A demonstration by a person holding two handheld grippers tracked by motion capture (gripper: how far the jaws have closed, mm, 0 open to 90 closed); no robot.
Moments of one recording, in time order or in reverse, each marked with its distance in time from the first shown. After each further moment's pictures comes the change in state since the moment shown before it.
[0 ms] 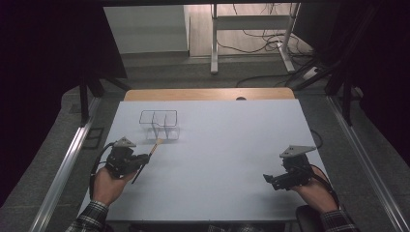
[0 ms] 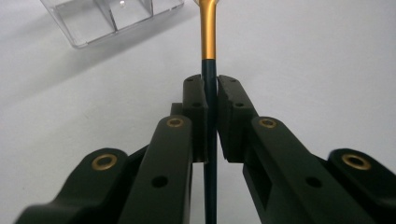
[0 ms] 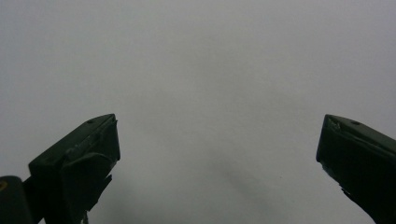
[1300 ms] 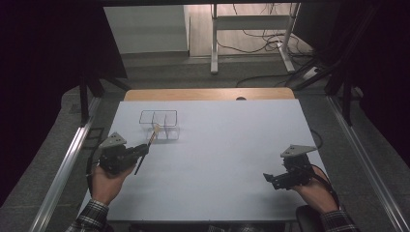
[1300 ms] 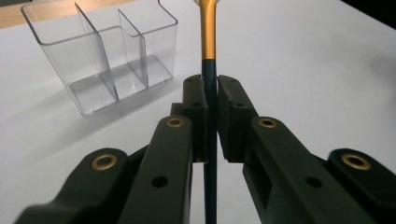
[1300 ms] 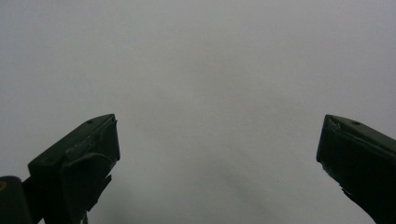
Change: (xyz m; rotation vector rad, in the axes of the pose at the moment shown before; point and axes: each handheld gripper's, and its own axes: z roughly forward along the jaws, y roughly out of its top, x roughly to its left) left arm -0.003 0.005 -0.023 -0.251 -0.041 0.028; right arm 0.000 0.001 -0.003 -0.025 -0.004 -0.002
